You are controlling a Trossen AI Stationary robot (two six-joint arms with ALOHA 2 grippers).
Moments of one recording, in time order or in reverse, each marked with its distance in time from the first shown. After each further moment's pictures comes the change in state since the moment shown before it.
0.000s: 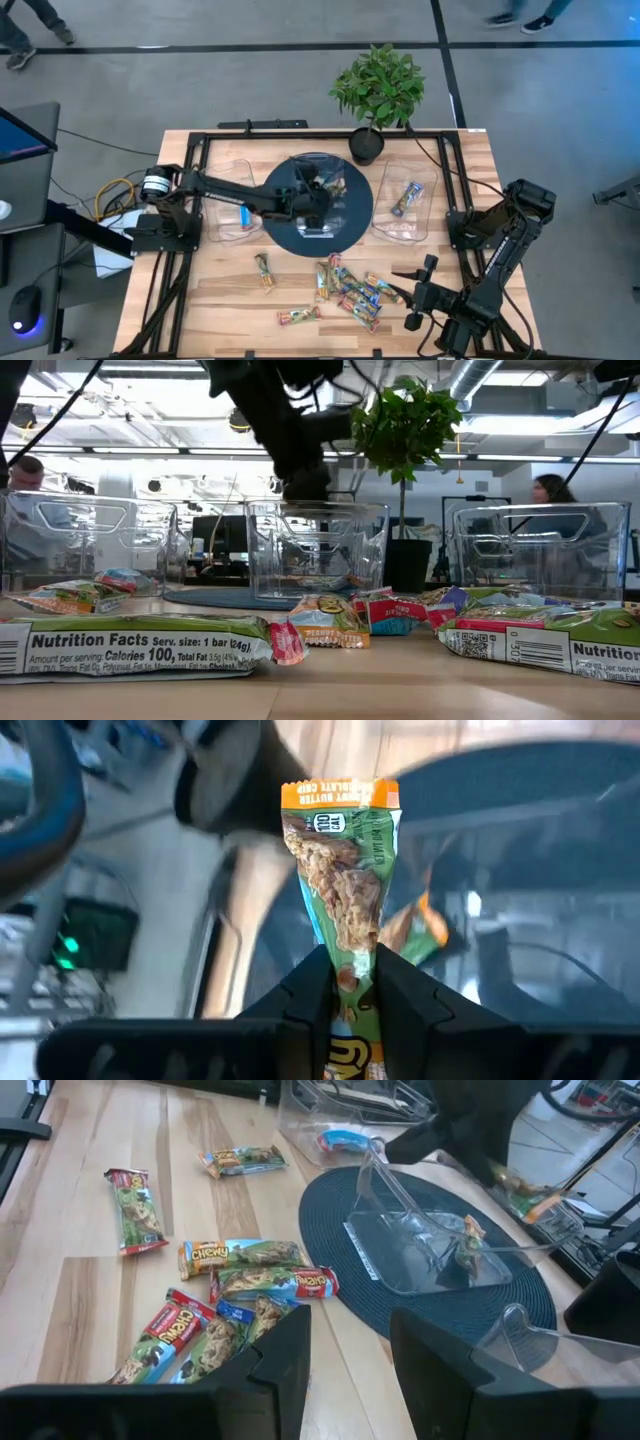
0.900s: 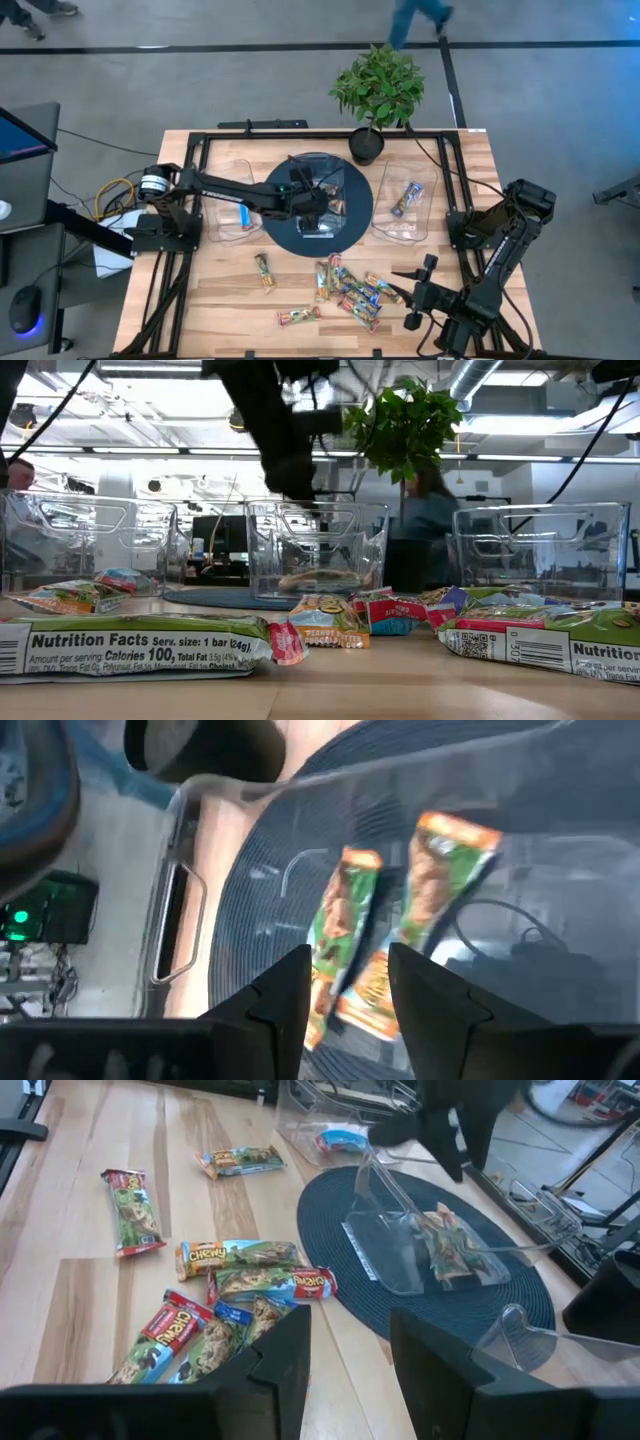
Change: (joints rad) left arm -0.023 -0.023 0.043 -0.193 0.069 -0.094; right arm -0.011 0.000 -0.001 0.001 0.001 0.000
